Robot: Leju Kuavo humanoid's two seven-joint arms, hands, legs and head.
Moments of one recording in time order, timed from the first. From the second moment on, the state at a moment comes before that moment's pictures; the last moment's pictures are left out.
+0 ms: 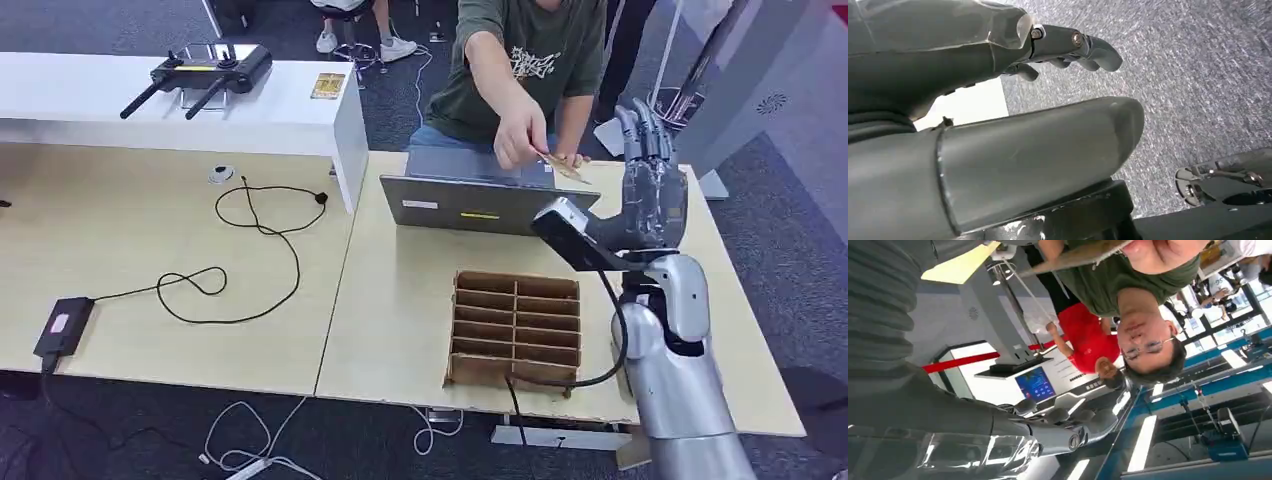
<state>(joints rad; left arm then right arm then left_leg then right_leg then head) -0.22 -0.15 -1.55 -0.11 1.04 0.35 0.22 -0.55 -0.08 0.21 -1.36 1.02 -0.27 -0.06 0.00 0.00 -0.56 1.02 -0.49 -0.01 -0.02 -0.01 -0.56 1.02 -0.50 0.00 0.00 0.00</state>
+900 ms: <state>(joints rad) -0.19 -0.16 -1.54 -0.20 0.78 0.57 0.04 -0.72 -0.12 0.28 -1.14 1.04 -0.30 -0.02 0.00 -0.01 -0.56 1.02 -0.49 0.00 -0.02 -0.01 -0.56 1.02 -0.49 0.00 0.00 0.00</state>
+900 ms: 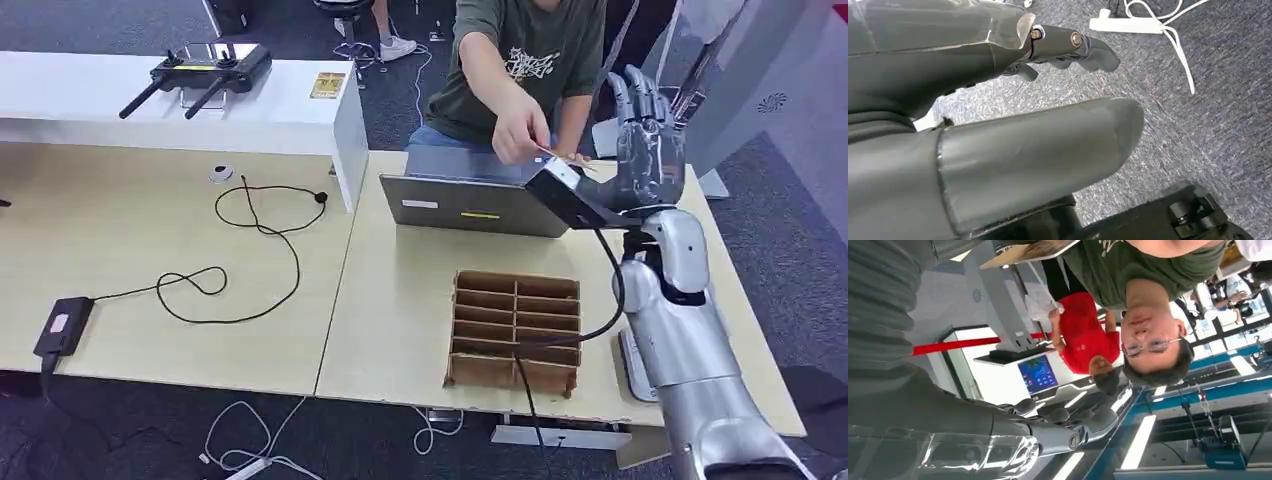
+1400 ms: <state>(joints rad) -0.19 -0.16 -1.53 -0.20 0.78 0.58 0.04 -0.71 -0.16 0.28 -1.16 1.02 -0.31 -0.02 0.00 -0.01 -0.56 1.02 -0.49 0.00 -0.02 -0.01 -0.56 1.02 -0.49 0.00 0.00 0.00</state>
